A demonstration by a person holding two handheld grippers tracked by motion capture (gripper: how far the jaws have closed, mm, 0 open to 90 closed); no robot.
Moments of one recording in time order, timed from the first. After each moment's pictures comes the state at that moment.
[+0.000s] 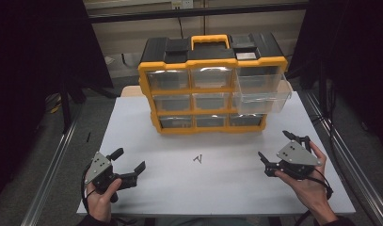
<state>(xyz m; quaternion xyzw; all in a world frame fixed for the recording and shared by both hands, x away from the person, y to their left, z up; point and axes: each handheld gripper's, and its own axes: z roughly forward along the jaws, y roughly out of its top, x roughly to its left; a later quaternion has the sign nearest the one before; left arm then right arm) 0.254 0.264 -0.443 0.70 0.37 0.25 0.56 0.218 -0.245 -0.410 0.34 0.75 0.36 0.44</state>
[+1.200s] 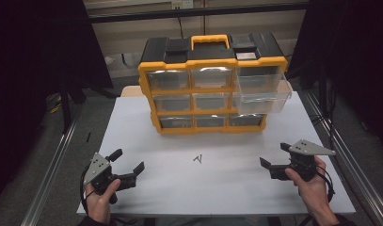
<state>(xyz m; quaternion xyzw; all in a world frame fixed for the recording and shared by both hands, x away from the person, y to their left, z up) 0.253 0.267 -0.445 0.70 0.37 0.24 0.56 0.226 -0.270 -0.435 0.46 0.73 0.45 0.25</state>
